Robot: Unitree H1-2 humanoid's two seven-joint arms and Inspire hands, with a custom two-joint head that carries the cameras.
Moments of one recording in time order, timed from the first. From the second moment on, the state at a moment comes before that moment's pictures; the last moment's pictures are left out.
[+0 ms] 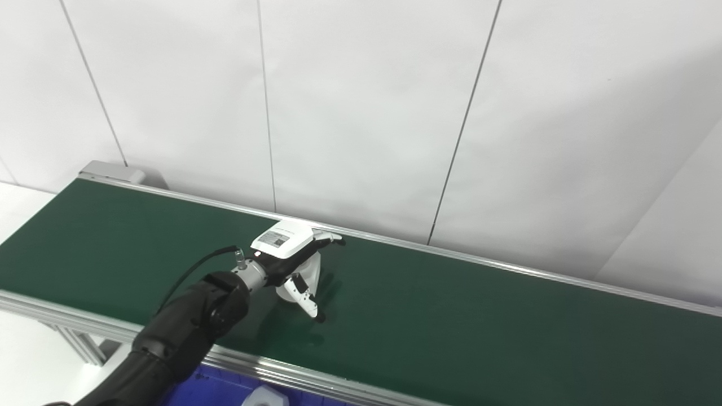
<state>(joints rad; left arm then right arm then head) -0.51 0.33 -0.36 0.59 0.93 -0.25 0.16 0.44 -0.14 0.31 0.12 -0.03 -0.42 0.07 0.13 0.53</state>
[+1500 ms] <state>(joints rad) -0.56 0.34 -0.46 0.40 0.95 0.02 -0.14 0.47 -0.13 0.31 0.07 -0.03 -0.42 0.09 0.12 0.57</state>
